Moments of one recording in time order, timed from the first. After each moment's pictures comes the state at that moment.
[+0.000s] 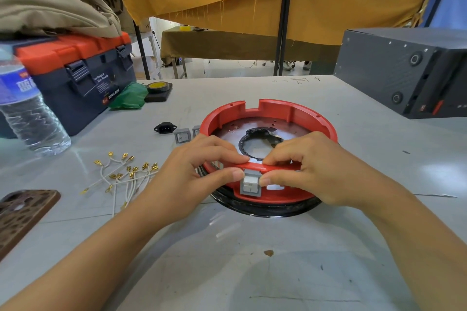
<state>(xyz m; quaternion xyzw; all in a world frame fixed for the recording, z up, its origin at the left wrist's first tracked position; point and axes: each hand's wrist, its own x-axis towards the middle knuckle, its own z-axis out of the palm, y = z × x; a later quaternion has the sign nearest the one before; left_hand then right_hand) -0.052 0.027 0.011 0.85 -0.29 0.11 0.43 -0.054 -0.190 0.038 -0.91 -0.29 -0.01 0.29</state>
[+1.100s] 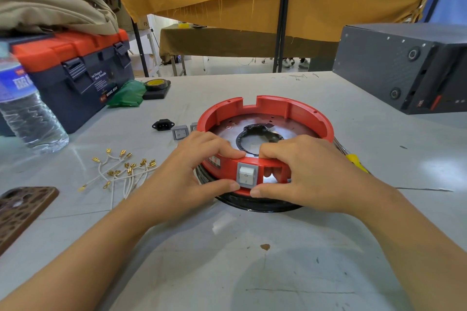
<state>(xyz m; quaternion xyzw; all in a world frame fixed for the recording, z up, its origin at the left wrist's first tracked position) -0.047 0.036 0.003 0.88 -0.32 0.12 0.33 -0.065 -0.182 0.035 -0.95 -0.28 -0.09 0.10</state>
